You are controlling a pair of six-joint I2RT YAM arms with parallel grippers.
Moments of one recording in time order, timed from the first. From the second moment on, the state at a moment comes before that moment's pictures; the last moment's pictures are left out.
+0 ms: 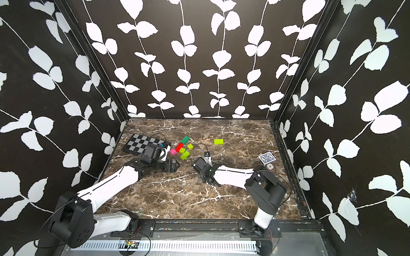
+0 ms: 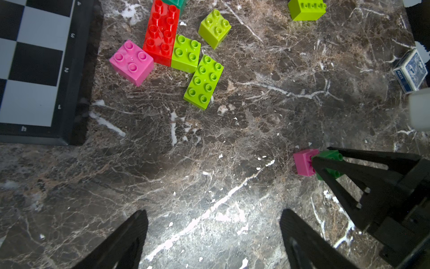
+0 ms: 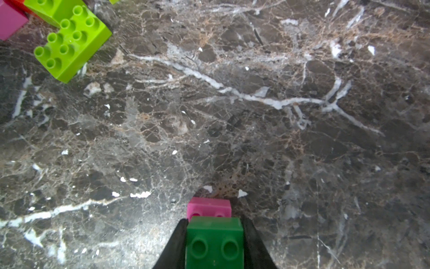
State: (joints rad) left arm -0.47 1.26 0.77 -0.41 0.17 -0.33; right arm 0.93 1.70 0.97 -0.36 0.38 0.75
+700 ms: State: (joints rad) left arm -0.47 1.26 0.76 -0.41 0.18 -0.33; right arm 0.95 1.73 0.97 -0.33 0.42 0.82
